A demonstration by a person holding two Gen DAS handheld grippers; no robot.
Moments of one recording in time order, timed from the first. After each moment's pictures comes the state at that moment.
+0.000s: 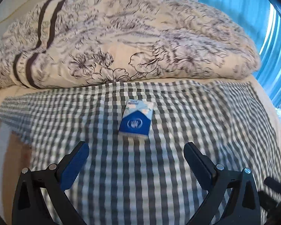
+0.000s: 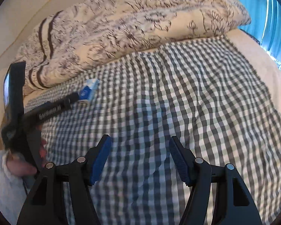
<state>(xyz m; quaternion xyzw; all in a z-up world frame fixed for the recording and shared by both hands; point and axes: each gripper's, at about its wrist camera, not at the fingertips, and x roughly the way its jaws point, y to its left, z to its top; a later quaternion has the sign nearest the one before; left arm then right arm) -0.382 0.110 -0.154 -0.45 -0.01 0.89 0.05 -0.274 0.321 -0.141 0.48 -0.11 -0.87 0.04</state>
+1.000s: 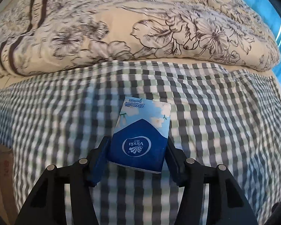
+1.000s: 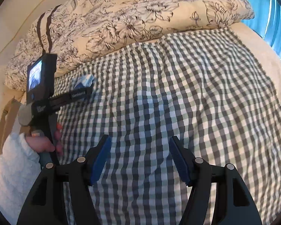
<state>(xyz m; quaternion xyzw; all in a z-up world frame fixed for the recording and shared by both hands) -0.405 0.114 -0.192 -0.50 0.00 0.87 0.02 -0.269 0.320 -0.138 0.50 -0.11 -0.86 0.05</state>
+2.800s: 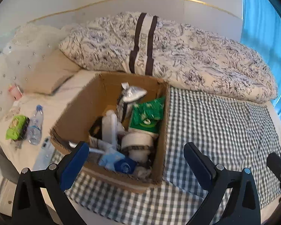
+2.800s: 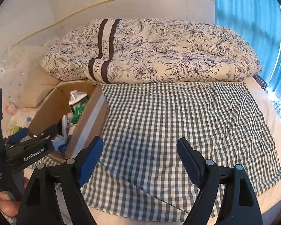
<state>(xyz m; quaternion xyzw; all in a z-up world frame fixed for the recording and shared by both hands) -0.122 -0.119 -0.027 -0.39 -0.04 0.91 -0.11 -0.111 0.105 -0.013 0.39 -0.02 -0.92 0.09</state>
